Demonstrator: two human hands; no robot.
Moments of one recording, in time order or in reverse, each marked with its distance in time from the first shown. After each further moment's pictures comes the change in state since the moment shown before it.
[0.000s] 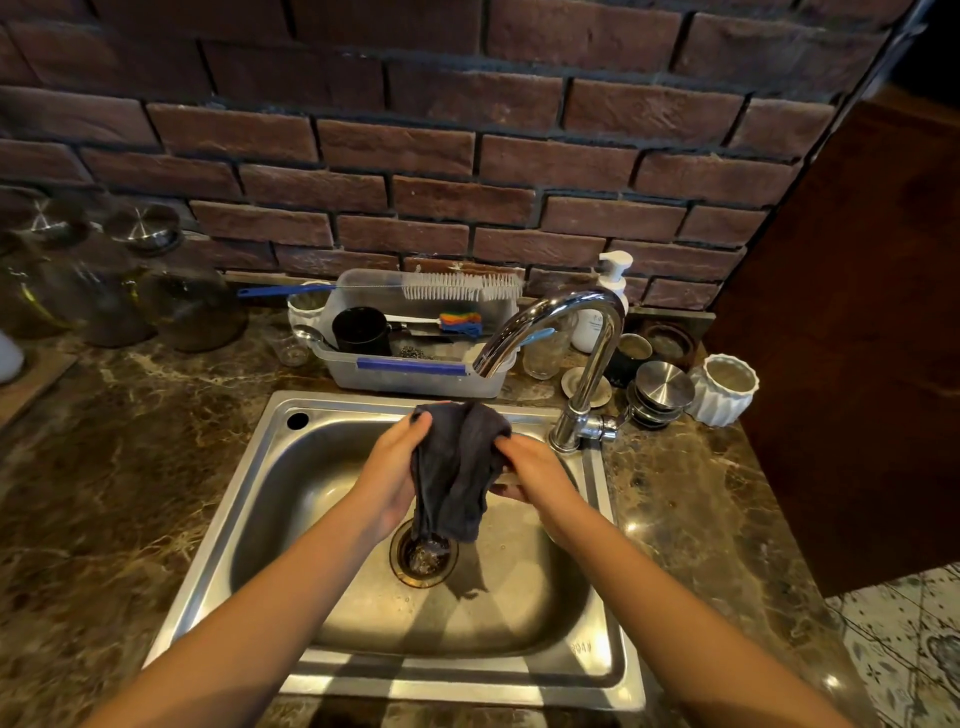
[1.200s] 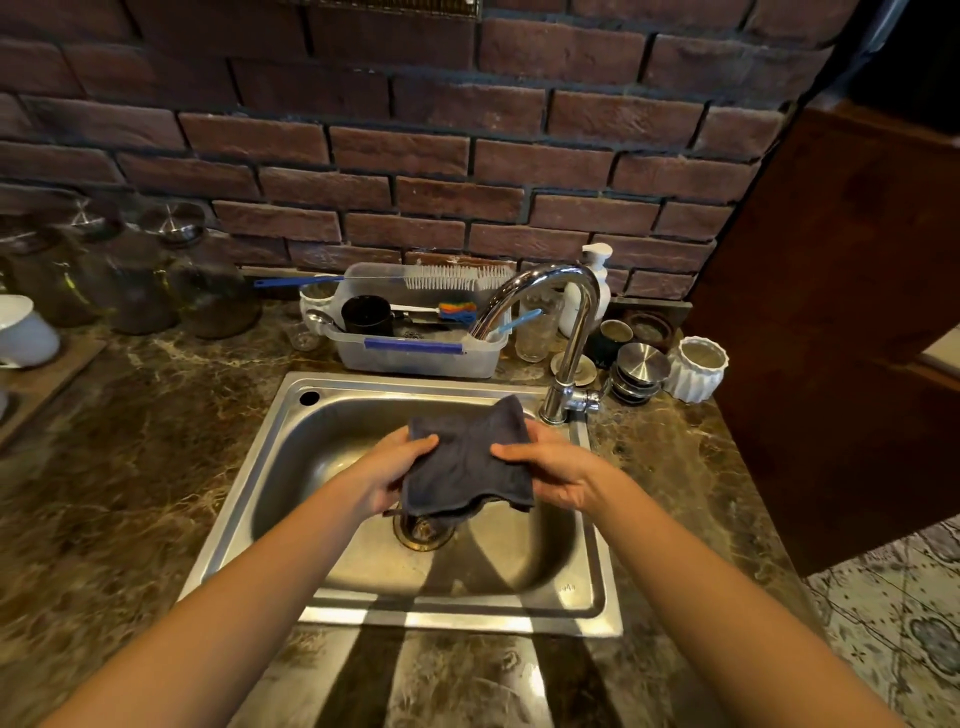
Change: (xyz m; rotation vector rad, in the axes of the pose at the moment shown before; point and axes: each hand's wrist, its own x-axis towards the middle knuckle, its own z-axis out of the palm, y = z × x) left_hand -0.043 -0.012 -0.014 0.297 0.041 -0.198; right_hand -0.062 -0.005 -0.023 0.325 -0.352 0.151
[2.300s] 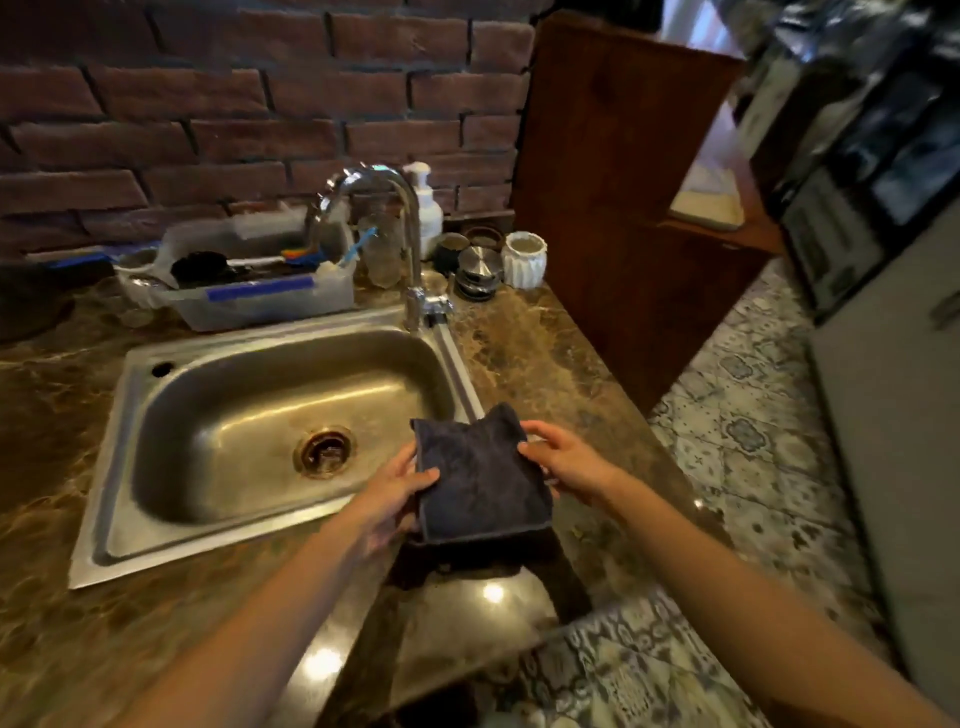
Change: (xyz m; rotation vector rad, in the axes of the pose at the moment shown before) left_hand -0.090 -0.150 0.085 0.055 -0.419 0.006; right_hand -0.193 0.135 -0.065 -0.424 0.571 -0.084
